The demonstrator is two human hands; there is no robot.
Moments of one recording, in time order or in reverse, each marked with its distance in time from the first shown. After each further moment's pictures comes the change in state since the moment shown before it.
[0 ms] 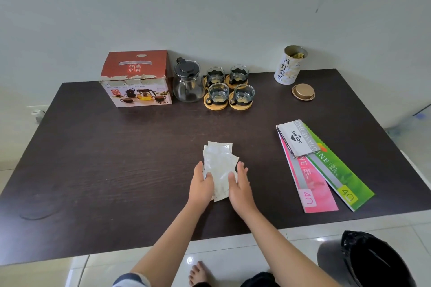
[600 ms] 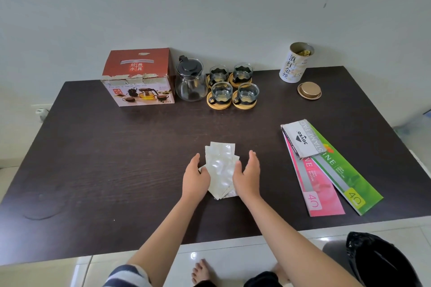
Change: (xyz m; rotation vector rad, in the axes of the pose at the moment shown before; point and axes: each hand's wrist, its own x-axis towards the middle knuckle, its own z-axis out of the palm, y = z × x) left_hand 0.023 0.004 -0.019 0.159 0.089 0.059; right_hand 0.039 -0.011 -0.005 -0.007 0.250 0.036
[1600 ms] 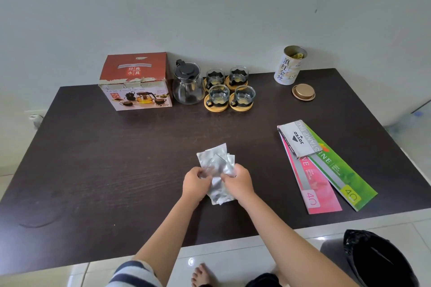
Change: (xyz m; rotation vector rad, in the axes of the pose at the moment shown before) left_hand 0.007 -0.009 -0.002 0.075 -0.062 -0.072; right_hand -0.014 -0.014 0.004 -0.013 -0.212 0.144
